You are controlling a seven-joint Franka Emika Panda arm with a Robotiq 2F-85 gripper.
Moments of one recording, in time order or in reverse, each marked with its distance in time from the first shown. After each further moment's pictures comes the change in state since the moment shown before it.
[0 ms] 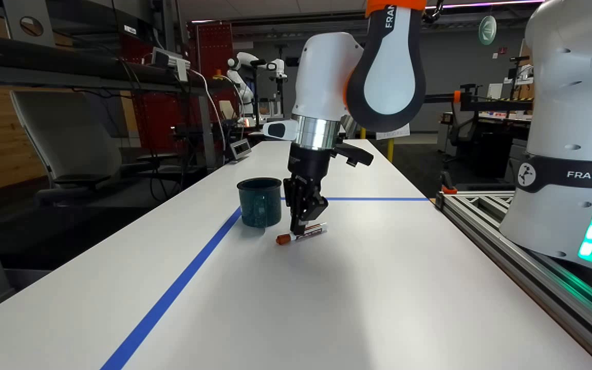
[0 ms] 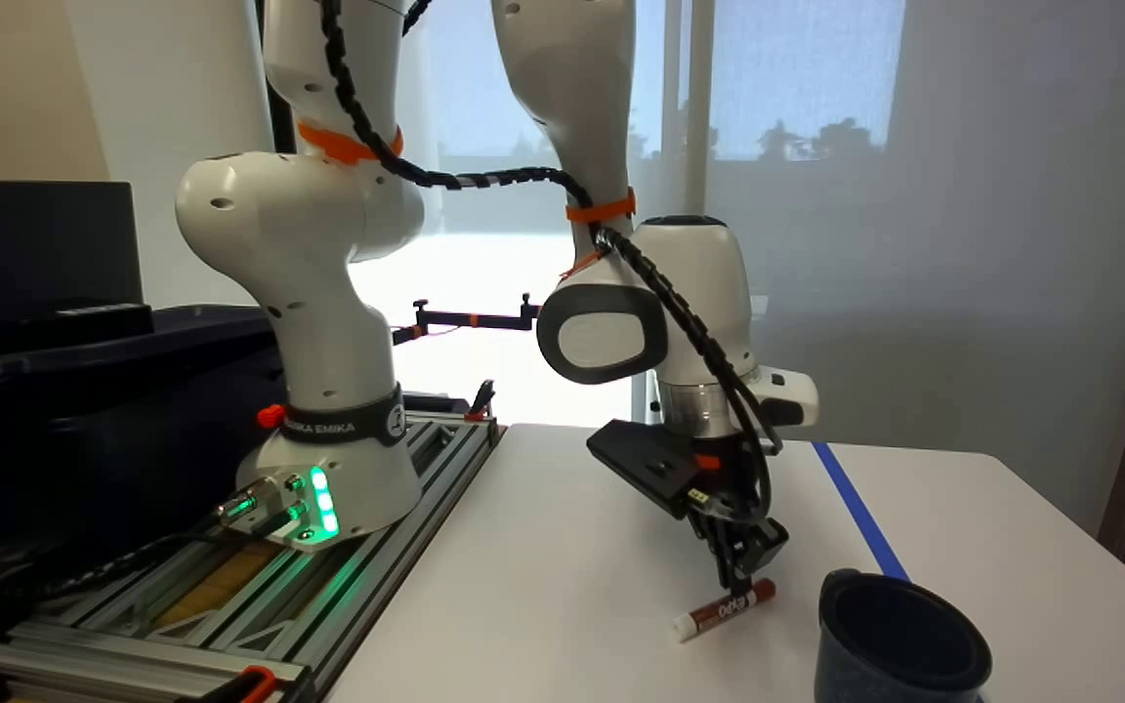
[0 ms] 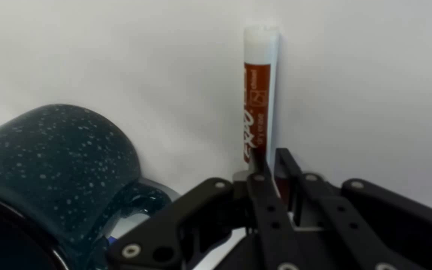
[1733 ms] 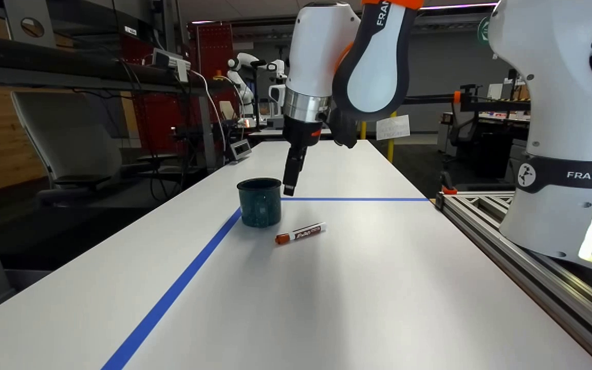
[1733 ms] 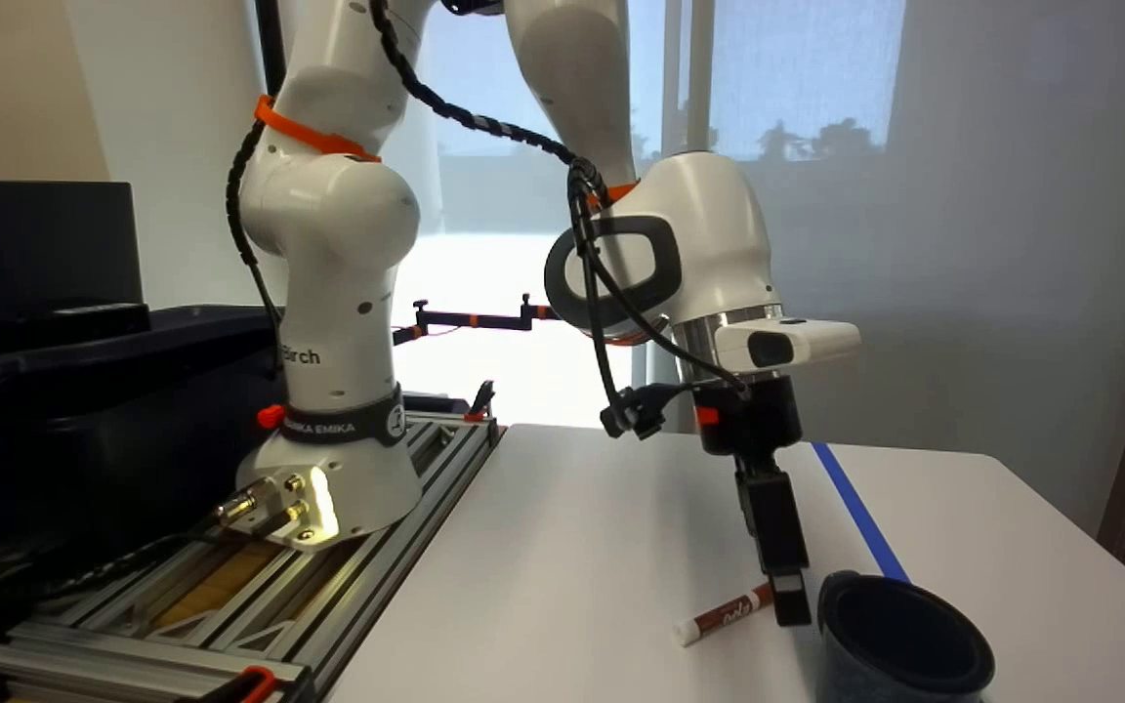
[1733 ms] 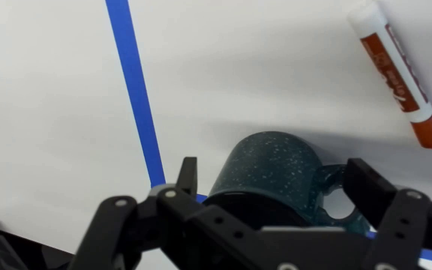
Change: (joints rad) arm 1.226 0.082 -1.203 0.002 0.133 -0.059 0.609
